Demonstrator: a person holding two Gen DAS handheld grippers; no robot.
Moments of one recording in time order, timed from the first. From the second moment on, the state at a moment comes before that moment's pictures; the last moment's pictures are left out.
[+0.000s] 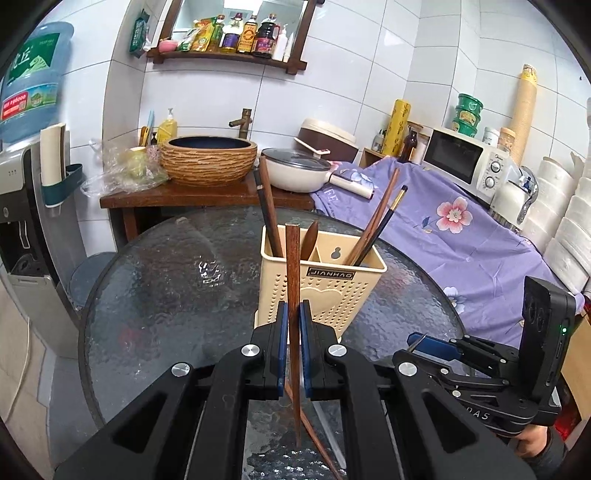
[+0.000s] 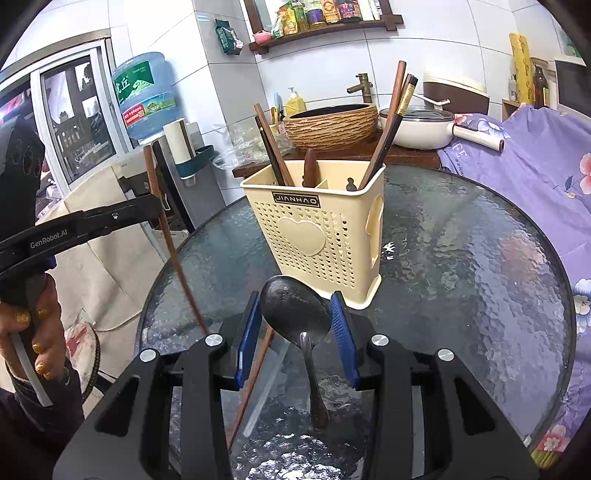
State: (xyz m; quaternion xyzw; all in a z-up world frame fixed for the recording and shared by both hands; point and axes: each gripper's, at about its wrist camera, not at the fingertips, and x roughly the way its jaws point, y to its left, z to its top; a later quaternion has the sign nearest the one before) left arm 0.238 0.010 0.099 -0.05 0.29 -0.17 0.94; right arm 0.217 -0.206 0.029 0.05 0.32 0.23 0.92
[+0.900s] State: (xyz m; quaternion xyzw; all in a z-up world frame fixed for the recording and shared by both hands) left arm 0.259 -0.007 0.247 -0.03 0.15 -0.17 0.97; right arm 0.263 -0.189 0.187 0.05 0.17 0.23 0.96
